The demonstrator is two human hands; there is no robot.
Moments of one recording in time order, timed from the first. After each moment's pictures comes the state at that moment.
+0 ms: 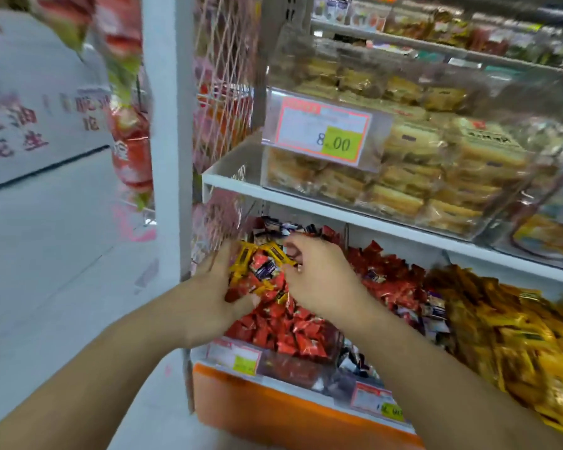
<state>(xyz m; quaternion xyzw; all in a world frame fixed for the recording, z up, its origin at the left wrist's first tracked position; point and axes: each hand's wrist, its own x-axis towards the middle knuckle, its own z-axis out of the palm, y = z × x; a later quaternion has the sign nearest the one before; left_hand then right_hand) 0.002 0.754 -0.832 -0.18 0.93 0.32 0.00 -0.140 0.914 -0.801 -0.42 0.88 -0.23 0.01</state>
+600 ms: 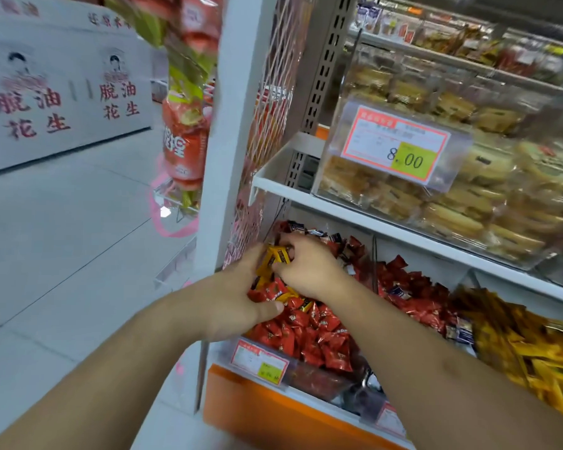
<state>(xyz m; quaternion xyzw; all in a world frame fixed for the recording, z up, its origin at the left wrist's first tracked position) 0.006 0.736 -0.829 -0.14 0.88 0.45 -0.01 -0.158 0.834 -0.824 -0.40 0.89 -0.21 0.09</state>
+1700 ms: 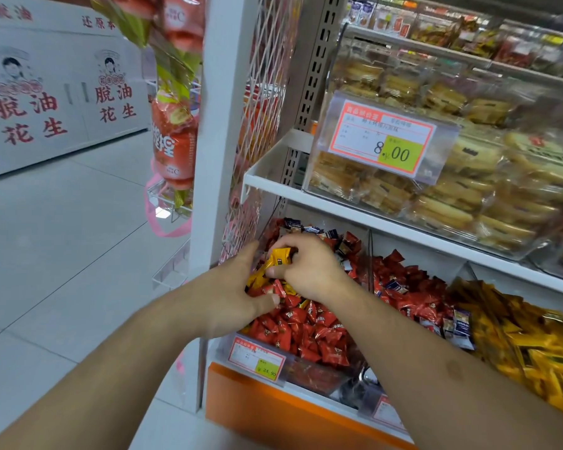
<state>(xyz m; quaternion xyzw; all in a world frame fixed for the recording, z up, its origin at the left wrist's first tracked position) 0.003 0.738 -0.827 -0.16 0.89 0.43 -0.02 -0.158 0.848 -0.828 -0.39 0.85 -0.33 0.13</state>
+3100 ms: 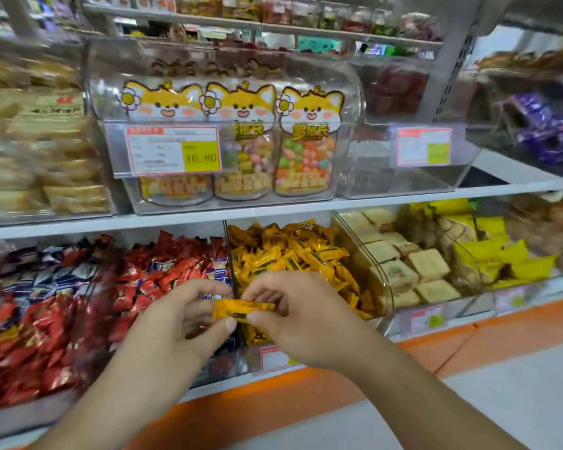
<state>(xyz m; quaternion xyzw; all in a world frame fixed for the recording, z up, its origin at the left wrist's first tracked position) -0.072 1.047 -0.783 -0.05 0.86 0.51 -0.03 -0.144 1.239 -0.782 -0.30 0.88 -0.36 0.06</state>
